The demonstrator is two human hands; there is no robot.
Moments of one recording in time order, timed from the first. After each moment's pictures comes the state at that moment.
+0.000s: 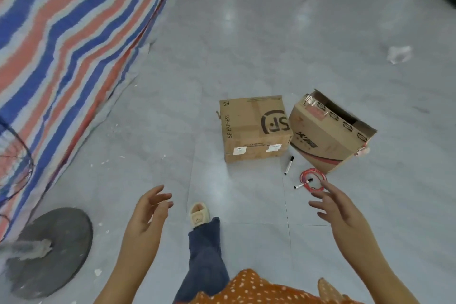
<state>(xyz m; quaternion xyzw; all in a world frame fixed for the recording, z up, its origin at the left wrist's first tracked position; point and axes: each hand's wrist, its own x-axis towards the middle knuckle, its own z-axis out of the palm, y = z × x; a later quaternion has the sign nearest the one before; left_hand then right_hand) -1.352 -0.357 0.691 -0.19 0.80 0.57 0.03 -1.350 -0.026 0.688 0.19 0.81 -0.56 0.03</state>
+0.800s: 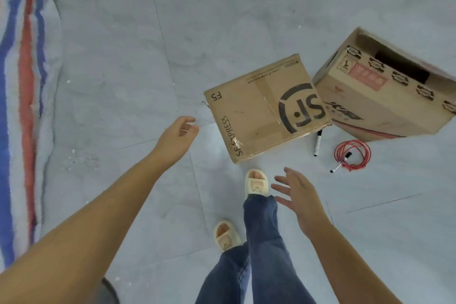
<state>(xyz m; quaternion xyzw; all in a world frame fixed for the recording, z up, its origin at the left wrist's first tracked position) -1.920 -0.341 0.486 -0.05 0.86 0.39 0.31 -1.739 -0.127 0.461 0.50 0.50 -0.68 0.16</state>
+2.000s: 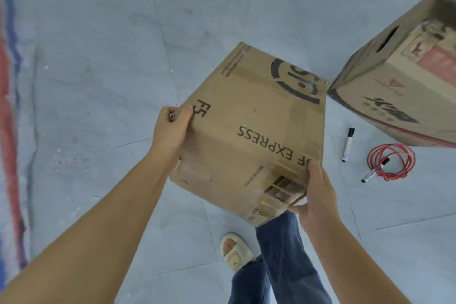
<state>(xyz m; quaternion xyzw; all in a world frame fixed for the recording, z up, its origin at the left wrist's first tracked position) -2.012 -0.326 0.333 -0.27 0.80 0.49 0.23 -1.840 -0.131 0.323 0.65 0.37 -0.66 0.08</state>
